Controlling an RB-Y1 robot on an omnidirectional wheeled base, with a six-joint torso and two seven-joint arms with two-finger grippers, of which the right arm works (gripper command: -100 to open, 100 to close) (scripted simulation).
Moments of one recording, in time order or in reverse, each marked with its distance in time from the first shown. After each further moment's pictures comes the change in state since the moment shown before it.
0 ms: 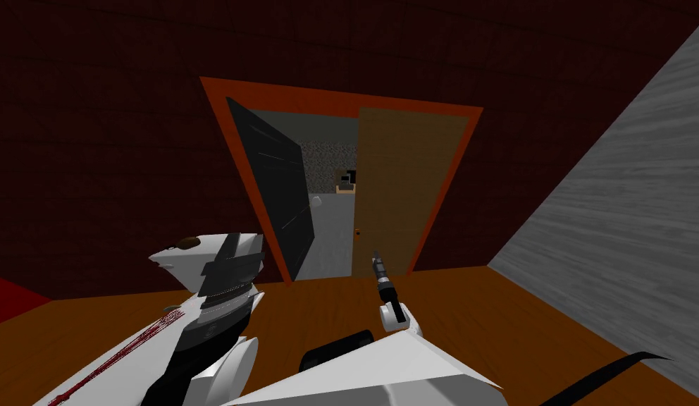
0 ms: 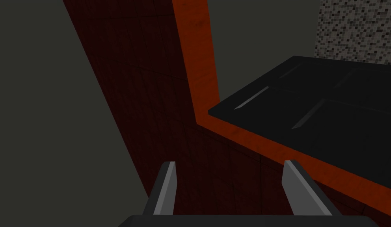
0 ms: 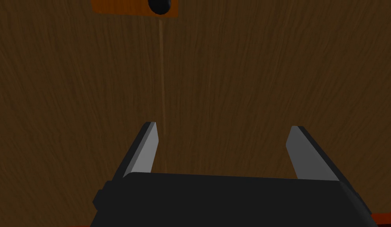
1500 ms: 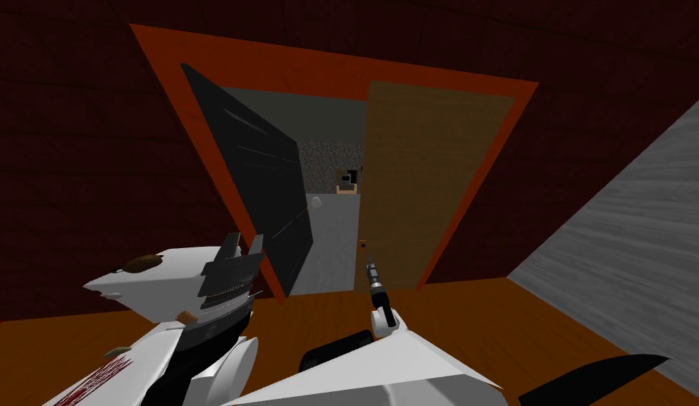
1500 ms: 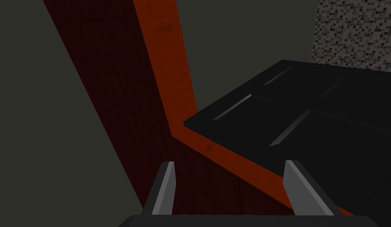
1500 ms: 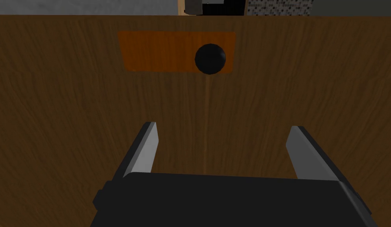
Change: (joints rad) arm -0.100 0.080 -0.031 0.247 -0.018 -0.037 0.037
